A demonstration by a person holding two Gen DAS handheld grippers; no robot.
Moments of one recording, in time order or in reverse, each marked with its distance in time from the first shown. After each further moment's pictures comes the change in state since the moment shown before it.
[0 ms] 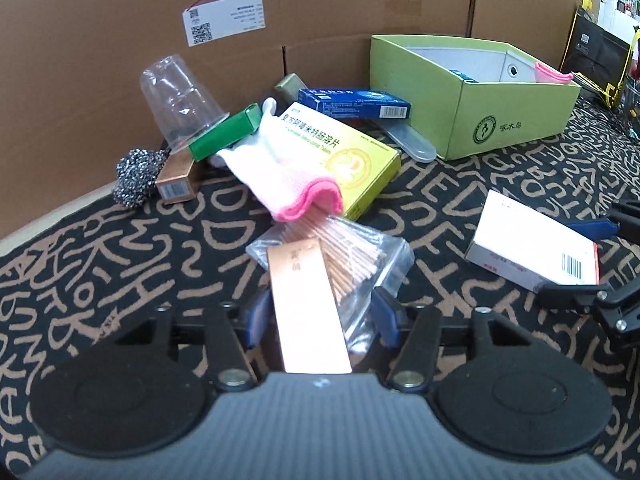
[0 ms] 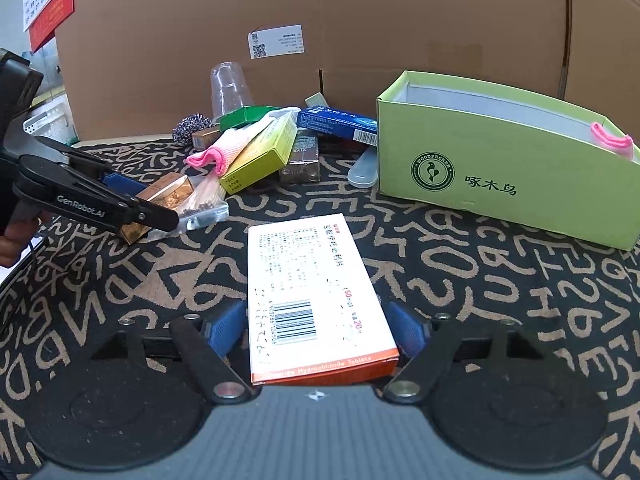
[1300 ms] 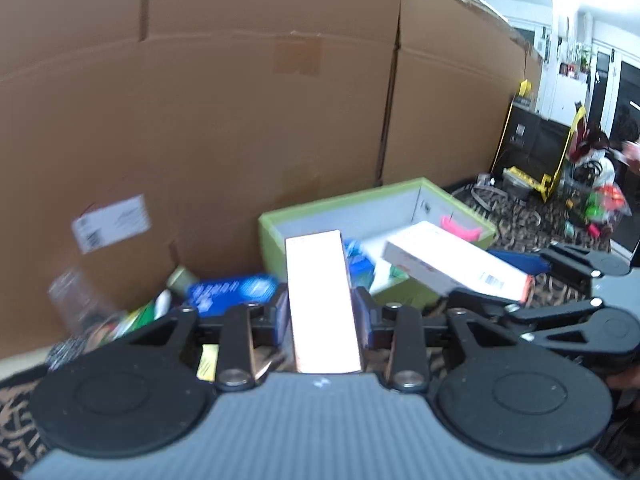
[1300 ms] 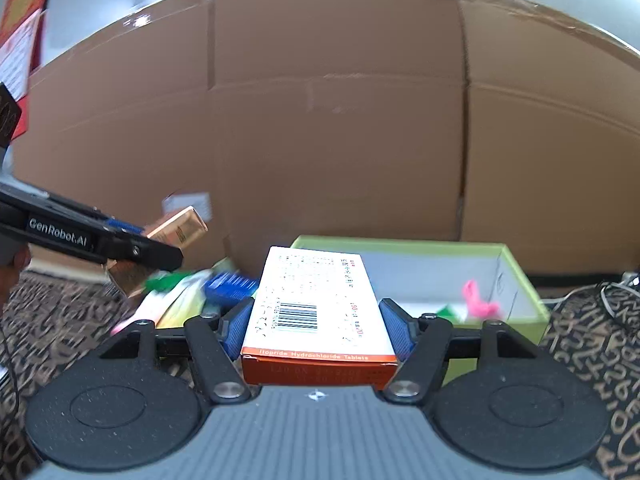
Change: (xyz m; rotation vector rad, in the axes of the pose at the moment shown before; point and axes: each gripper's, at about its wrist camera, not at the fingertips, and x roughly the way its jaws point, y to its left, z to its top) left arm -0.041 -0.083 0.141 0.033 -0.258 -0.165; right arm -0.055 -0.075 0.081 0.067 -0.351 -0.189
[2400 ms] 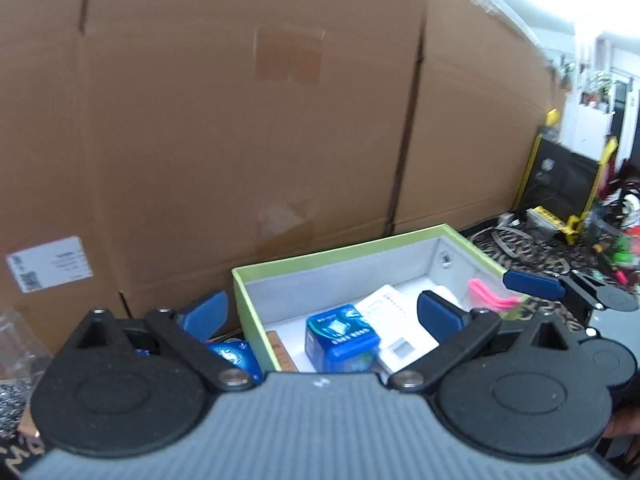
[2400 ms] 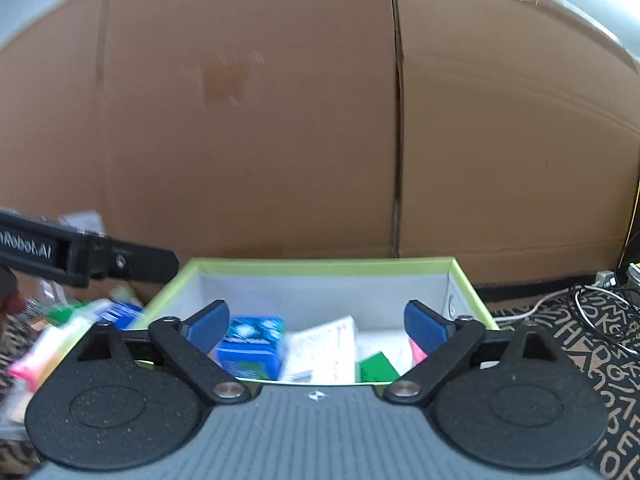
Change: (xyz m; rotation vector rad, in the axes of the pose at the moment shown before) left arm 0.068 -0.012 0.017 -0.049 -0.093 0.028; right arm 0.037 -0.039 0.003 0.037 -0.054 -0.107
